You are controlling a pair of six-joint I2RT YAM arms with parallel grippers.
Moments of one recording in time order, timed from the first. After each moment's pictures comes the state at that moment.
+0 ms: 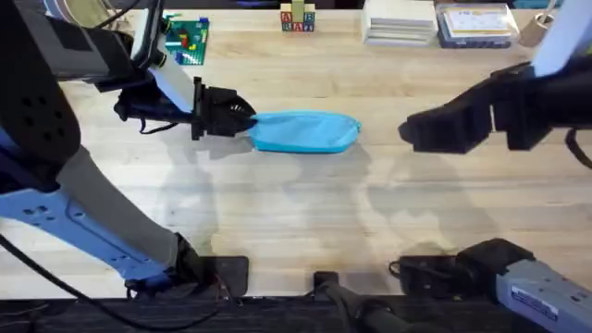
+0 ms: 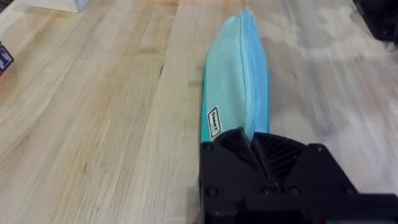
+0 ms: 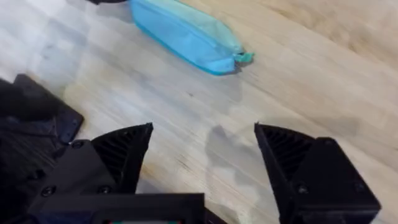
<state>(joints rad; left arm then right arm) 0.26 1.92 1.10 -1.15 1.20 1.96 0.29 0.98 1.27 -1.25 -0.30 -0.07</state>
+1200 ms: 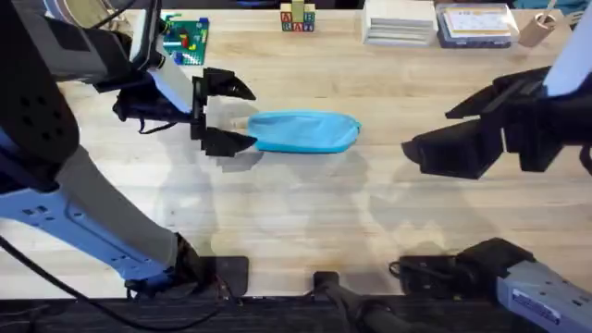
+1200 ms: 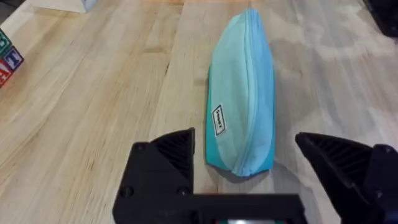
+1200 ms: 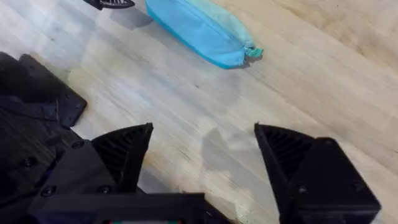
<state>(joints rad) 0.27 1.92 1.10 -1.14 1.19 1.96 0.34 0.93 1.27 -1.29 -0.30 -0.10</state>
